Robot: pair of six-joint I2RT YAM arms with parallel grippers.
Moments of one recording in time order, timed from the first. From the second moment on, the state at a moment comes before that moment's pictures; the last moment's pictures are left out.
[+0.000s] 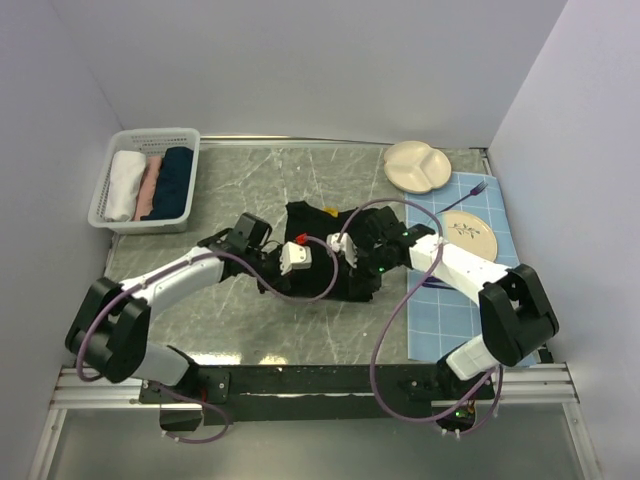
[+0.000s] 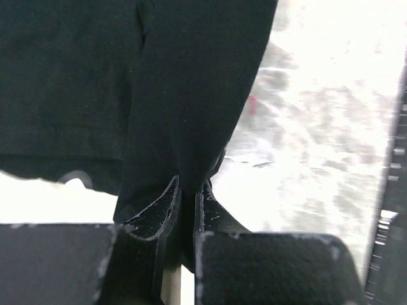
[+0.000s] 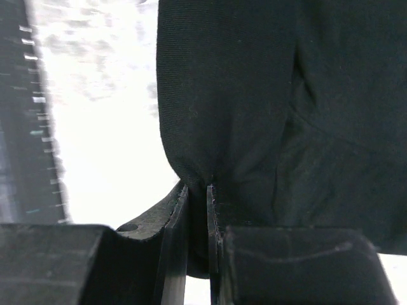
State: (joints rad) left arm -0.56 1.41 0.85 -0.42 0.60 0.68; right arm 0.53 1.49 0.94 -0.64 -0.67 -0.71
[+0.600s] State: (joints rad) left arm -0.46 2.00 1.42 -0.83 0.79 0.77; right arm 0.27 1.94 1.27 -0.96 -0.92 -0.66
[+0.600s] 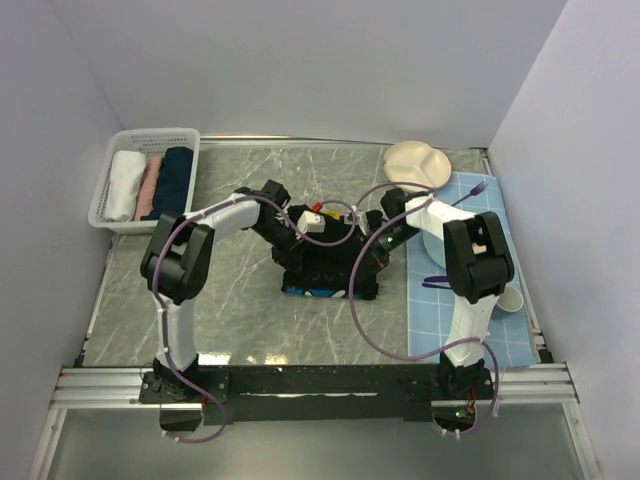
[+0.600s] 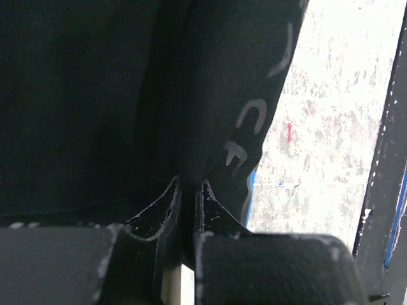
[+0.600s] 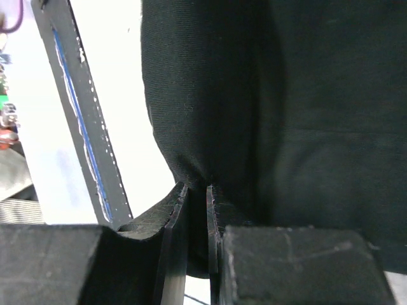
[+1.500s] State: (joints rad) left arm -0.43 2.16 1.59 -0.99 0.85 0.80; right arm 0.26 1.11 0.75 -0.47 -0.60 -0.62
